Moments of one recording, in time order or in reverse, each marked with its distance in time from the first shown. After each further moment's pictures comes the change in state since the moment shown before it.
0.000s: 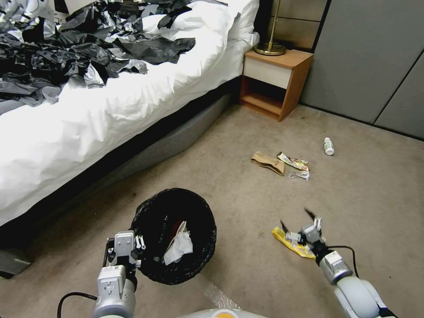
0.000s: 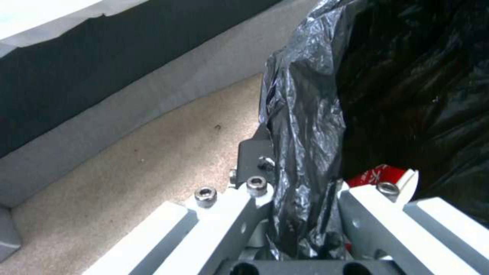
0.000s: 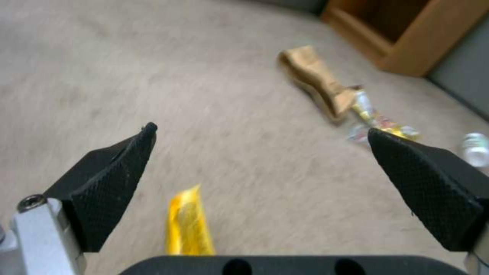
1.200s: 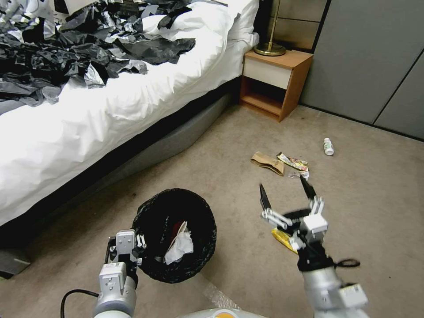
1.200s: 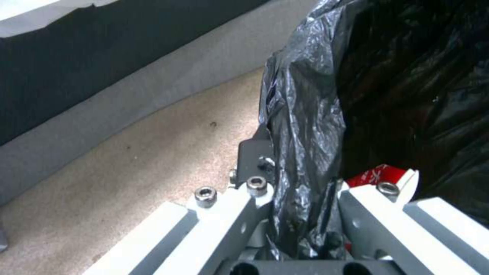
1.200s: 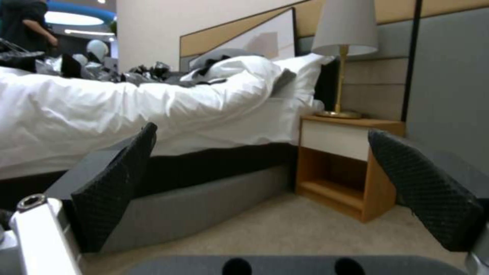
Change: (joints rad) left arm -0.040 0.019 -0.012 0.031 -0.042 0.017 0.002; right arm -0.472 0.221 -0.060 0.899 0.043 0.036 0.282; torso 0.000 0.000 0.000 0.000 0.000
